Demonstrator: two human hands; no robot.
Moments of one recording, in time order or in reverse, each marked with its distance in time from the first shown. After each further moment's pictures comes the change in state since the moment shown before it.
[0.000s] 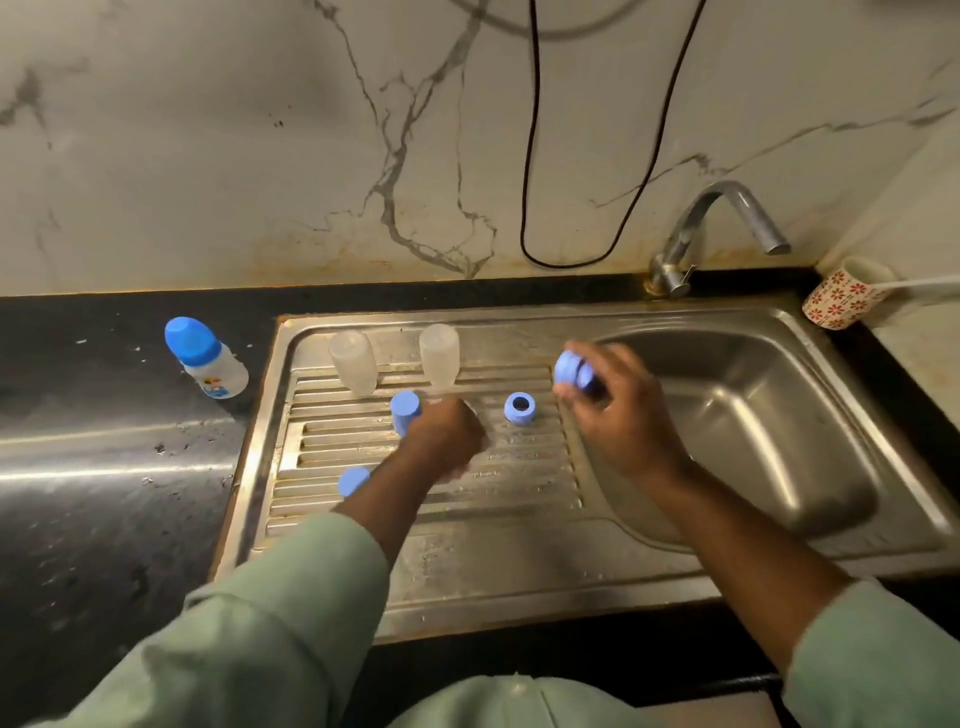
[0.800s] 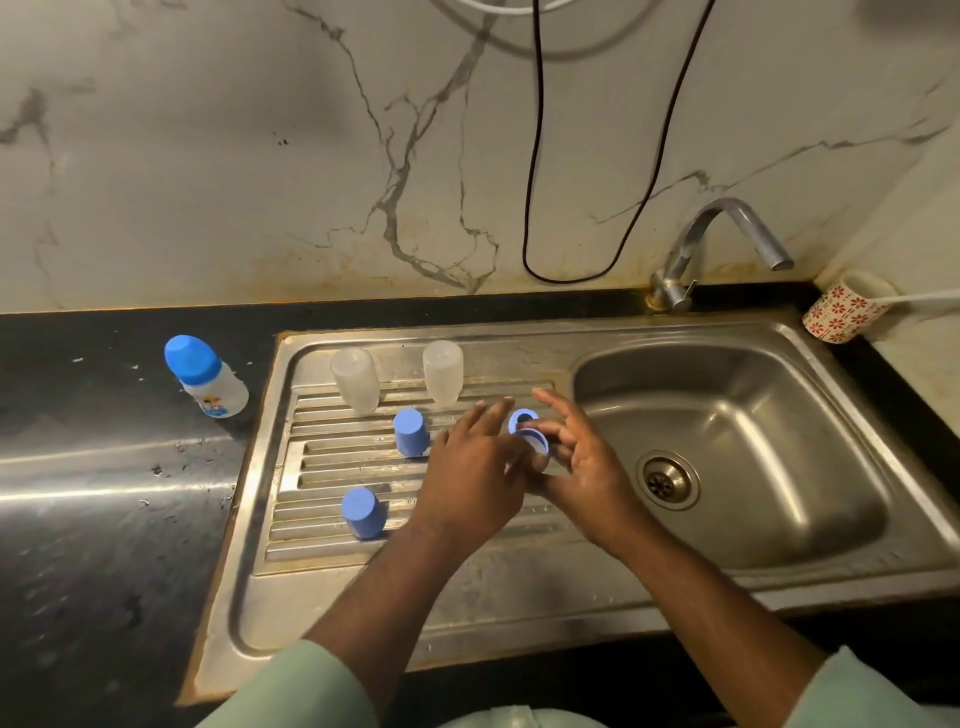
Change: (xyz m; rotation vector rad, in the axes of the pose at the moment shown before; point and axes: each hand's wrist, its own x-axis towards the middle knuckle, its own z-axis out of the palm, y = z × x) left_hand -0.045 -0.015 0.014 0.467 0.110 0.688; right_hand -0.037 -0.026 0.035 0.633 -0.227 0.309
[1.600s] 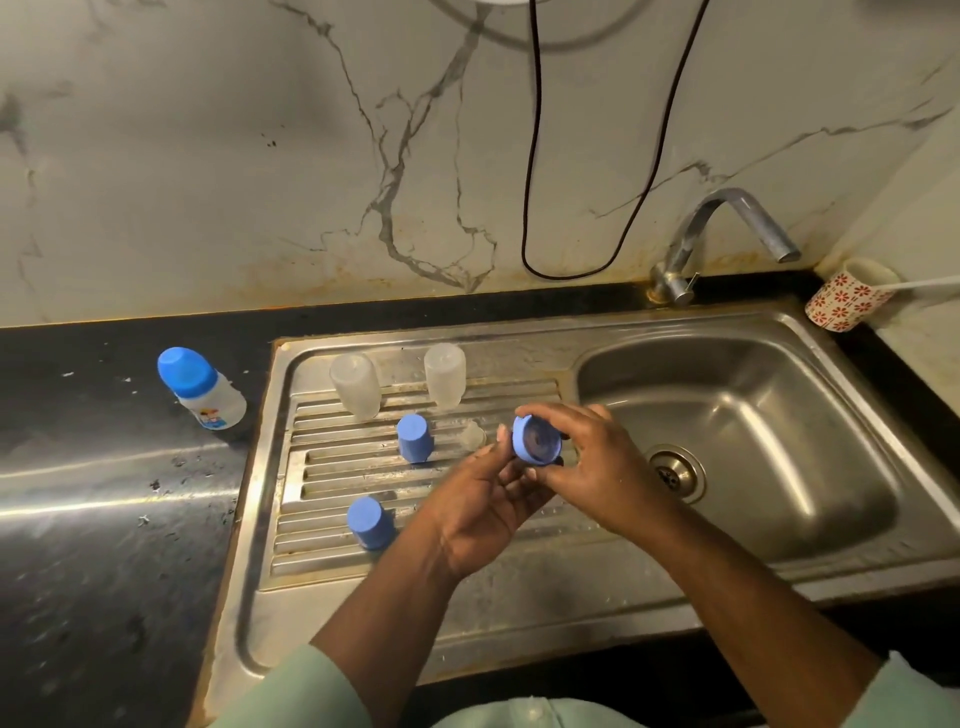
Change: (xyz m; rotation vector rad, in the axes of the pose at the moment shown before) left_hand 0.006 -0.009 0.008 -1.722 -0.202 -0.707; right_hand 0.017 -0.020 -0.005 -0.597 0.018 -0.178
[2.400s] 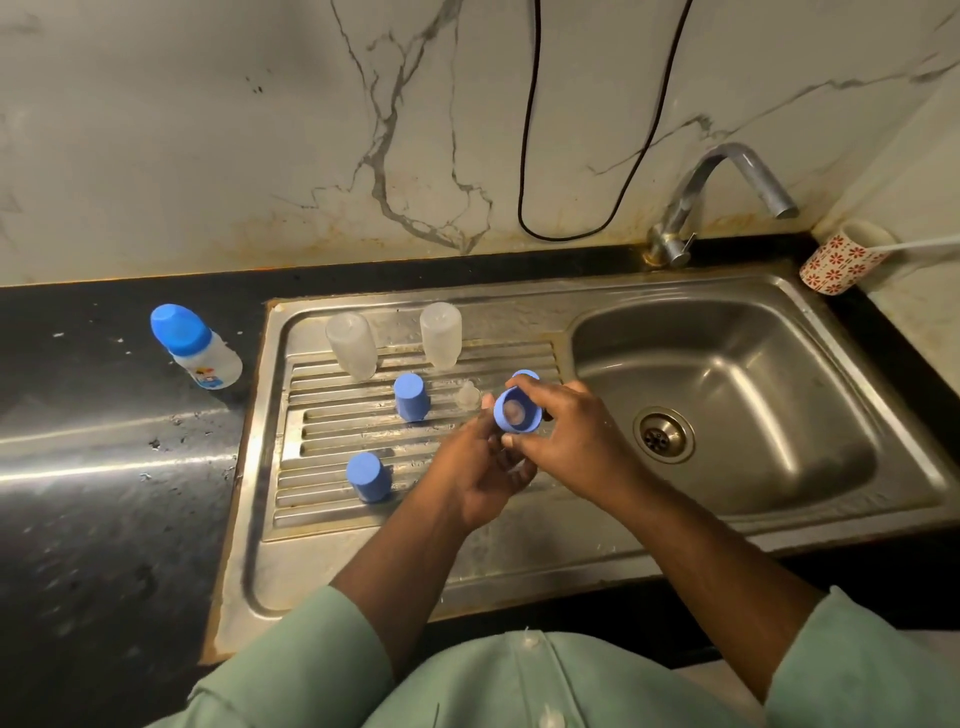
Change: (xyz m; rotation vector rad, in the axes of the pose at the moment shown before) left_hand 0.011 -0.016 -0.007 0.028 0.222 -0.035; right_hand -0.013 -0.016 0.016 -0.025 0.012 0.026
